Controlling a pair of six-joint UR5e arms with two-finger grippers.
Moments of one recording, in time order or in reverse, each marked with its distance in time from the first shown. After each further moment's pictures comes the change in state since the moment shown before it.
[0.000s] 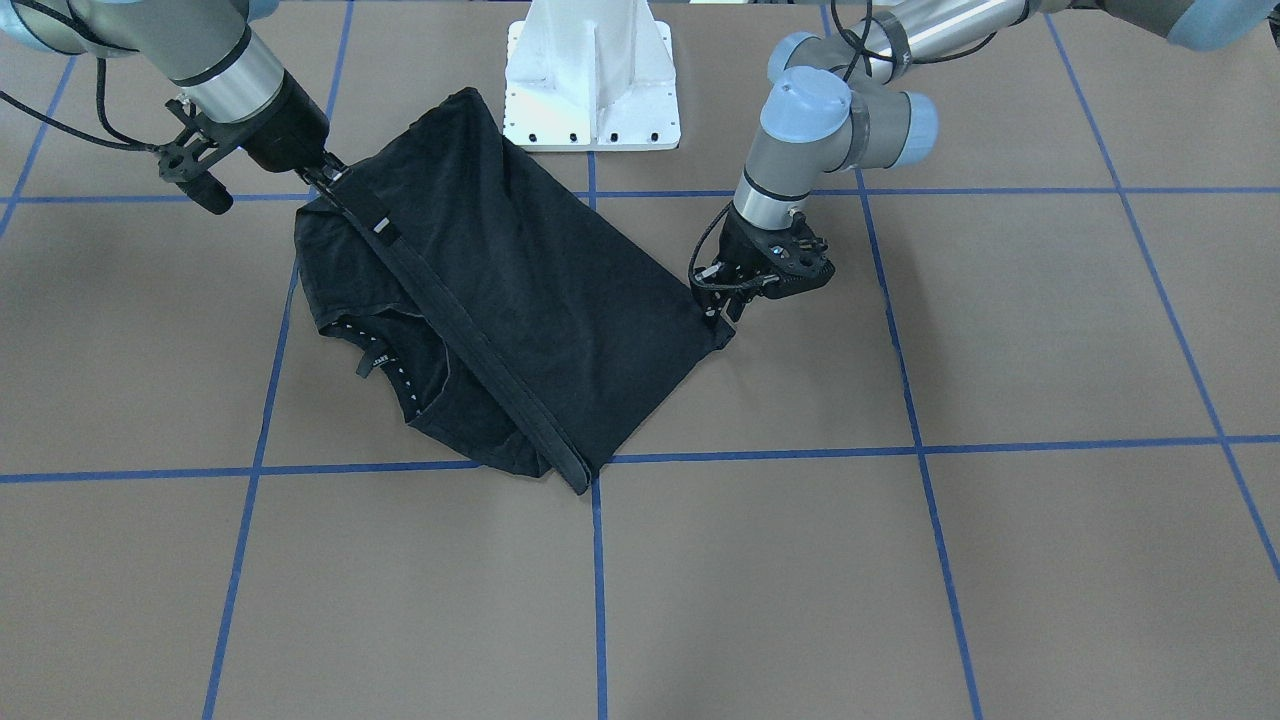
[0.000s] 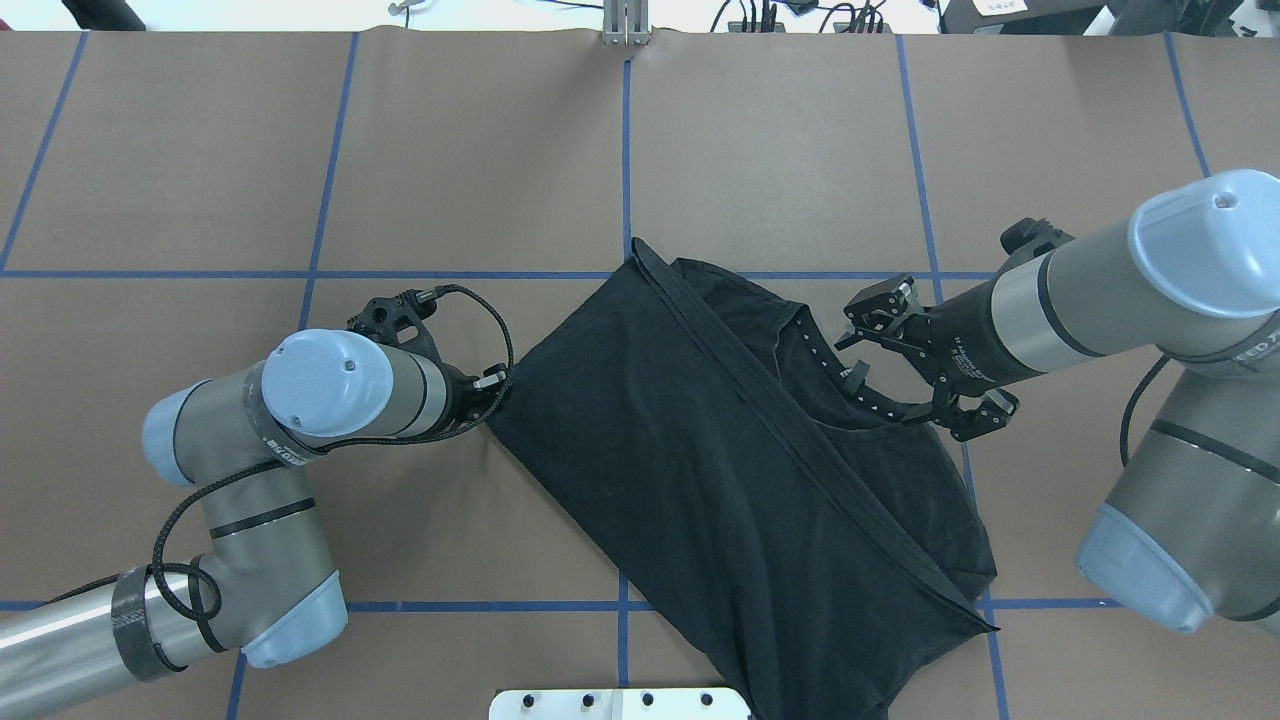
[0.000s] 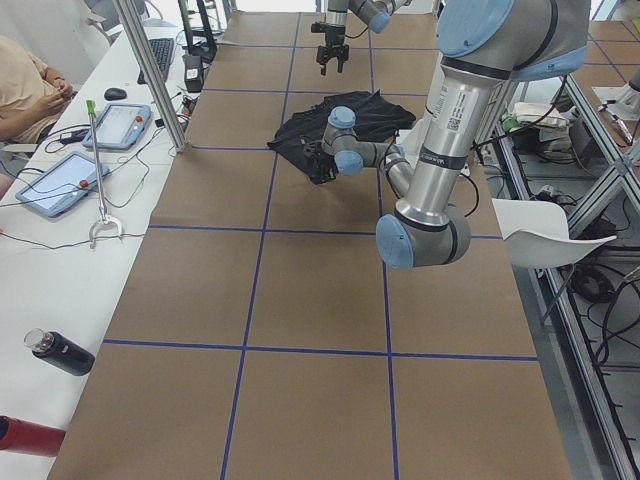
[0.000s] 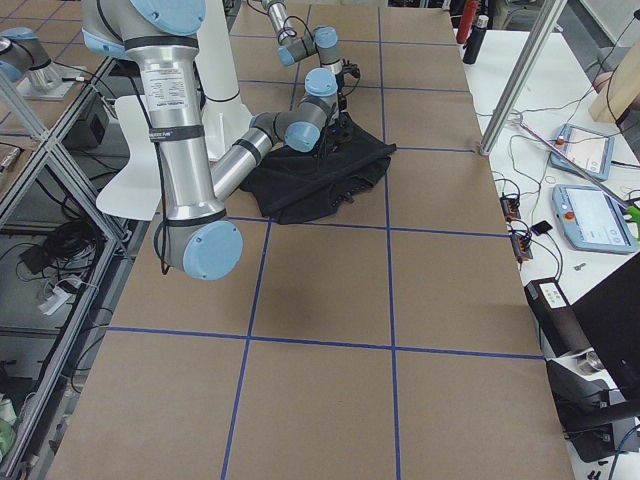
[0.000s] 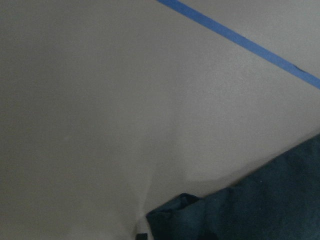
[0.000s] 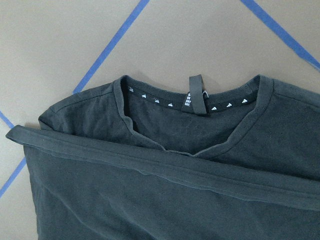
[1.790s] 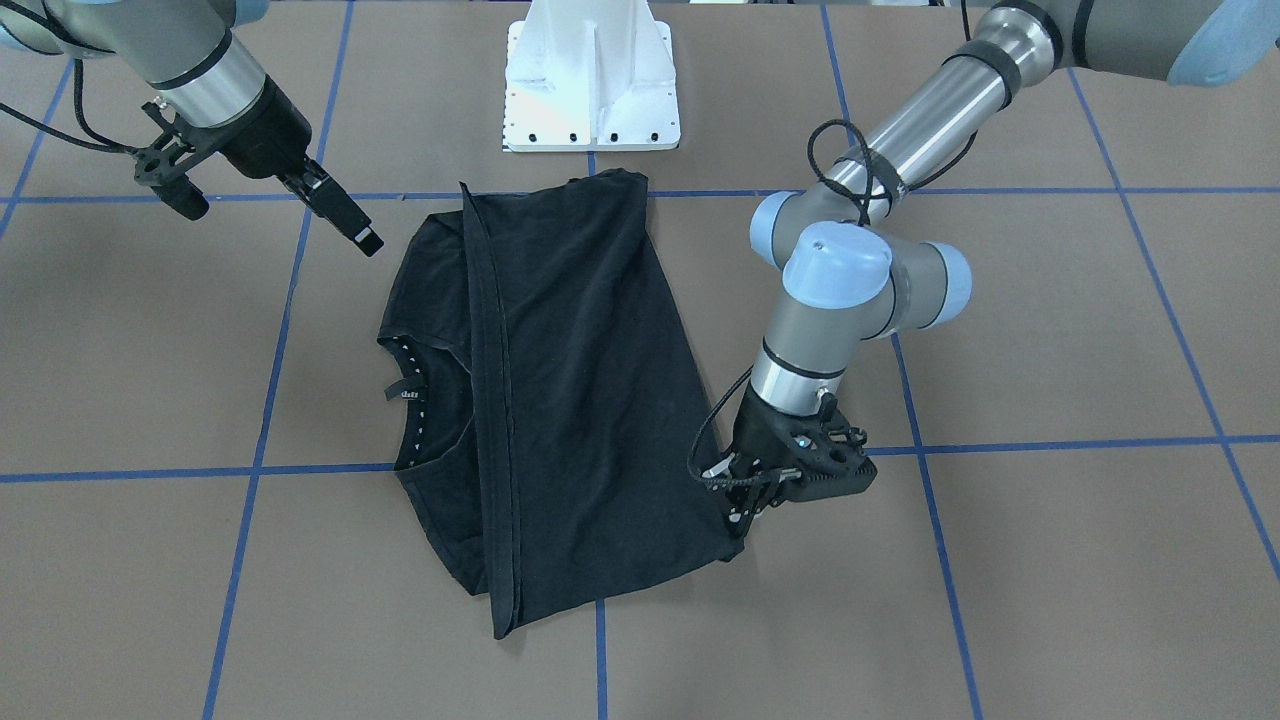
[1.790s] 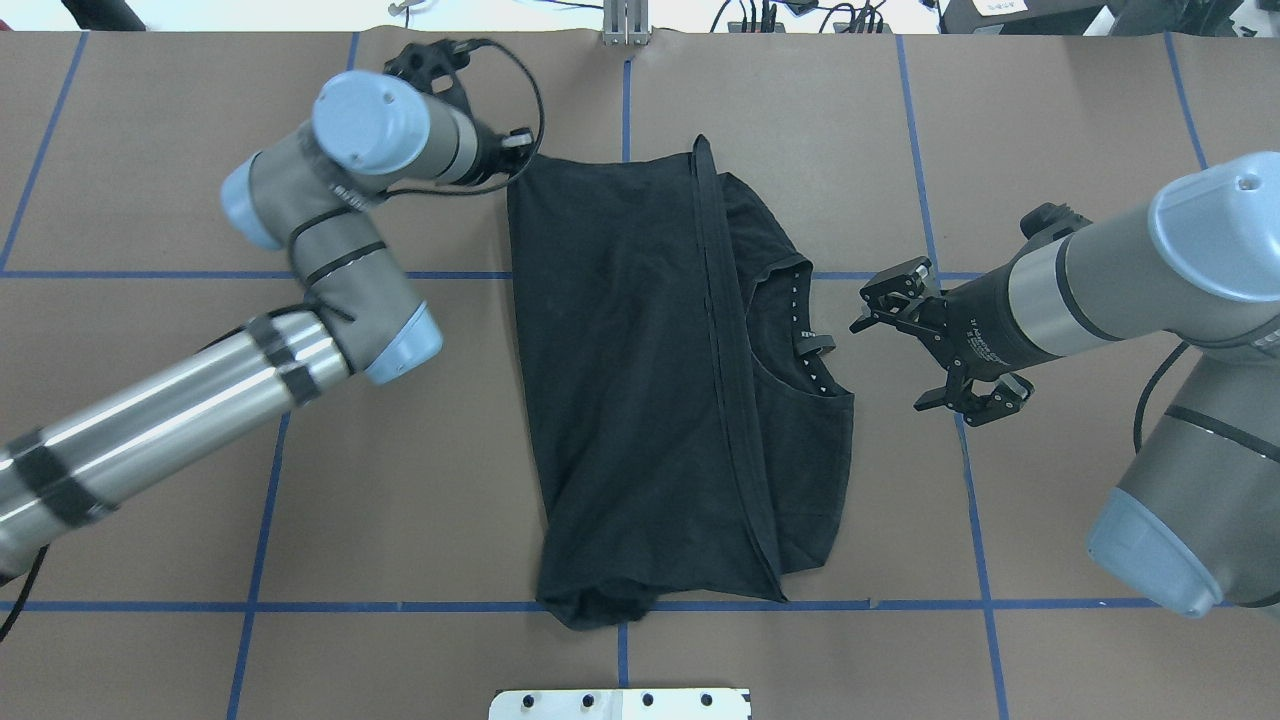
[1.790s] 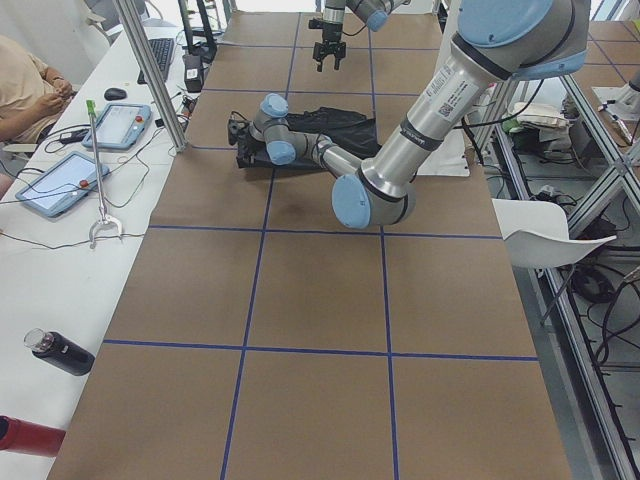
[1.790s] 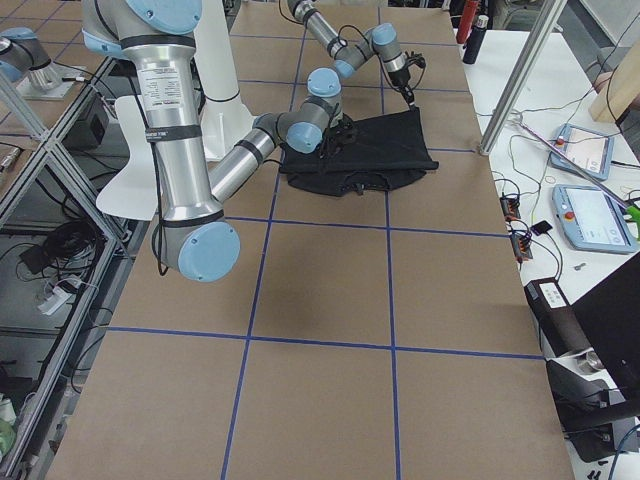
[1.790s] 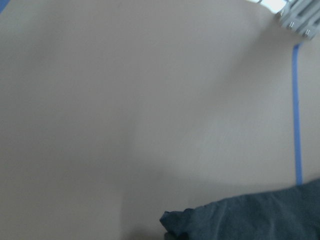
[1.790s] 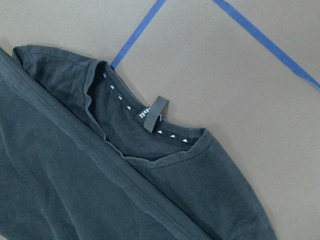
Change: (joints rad) left arm -0.303 -0.435 0.633 -0.314 0.026 0.335; right arm 0.030 -0.005 -0.004 -0.003 -0.002 0.003
